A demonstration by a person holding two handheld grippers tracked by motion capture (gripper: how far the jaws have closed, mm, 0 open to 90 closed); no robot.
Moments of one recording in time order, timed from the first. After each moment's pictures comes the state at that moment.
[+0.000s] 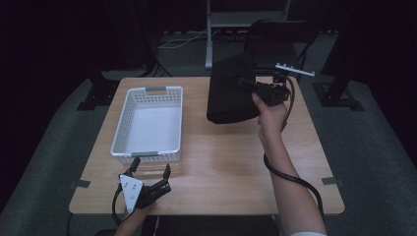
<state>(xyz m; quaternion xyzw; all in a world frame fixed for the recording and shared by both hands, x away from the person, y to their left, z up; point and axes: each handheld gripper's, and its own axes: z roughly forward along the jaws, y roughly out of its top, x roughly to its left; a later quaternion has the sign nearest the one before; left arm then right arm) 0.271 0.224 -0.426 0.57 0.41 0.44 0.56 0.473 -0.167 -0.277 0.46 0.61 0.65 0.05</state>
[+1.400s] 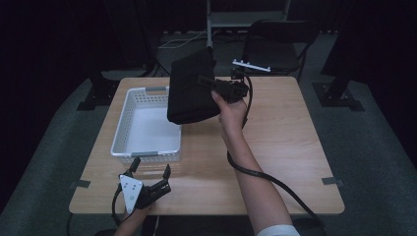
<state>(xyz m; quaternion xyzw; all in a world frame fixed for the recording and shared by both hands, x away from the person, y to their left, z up) 0.270 0.225 -0.426 0.57 0.41 0.44 0.56 0.486 -0.064 -0.269 0.42 0.61 0.67 0.00</state>
